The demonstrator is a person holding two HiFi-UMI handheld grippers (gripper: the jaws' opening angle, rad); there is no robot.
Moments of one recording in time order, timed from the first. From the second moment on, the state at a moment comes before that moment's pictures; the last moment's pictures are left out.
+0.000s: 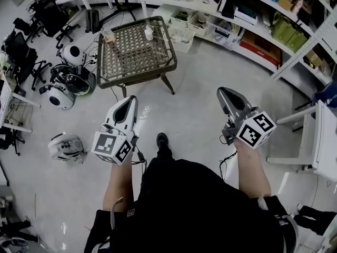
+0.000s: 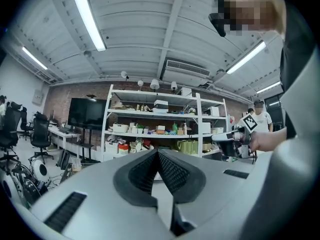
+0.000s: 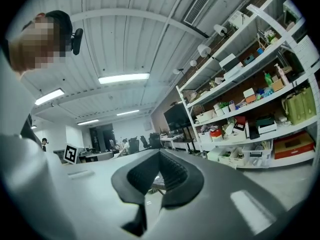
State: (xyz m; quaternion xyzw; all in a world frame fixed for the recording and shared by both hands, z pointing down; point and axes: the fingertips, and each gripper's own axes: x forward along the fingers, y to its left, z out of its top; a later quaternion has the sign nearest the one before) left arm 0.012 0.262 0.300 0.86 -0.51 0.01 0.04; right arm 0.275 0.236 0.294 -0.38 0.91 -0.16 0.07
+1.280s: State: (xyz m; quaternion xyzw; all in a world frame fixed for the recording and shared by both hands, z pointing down) left arm -0.082 0.082 0.338 0.88 -0.46 0.05 0.07; right arm 0.141 0.066 0.319 -0.39 0.89 -0.22 0.07
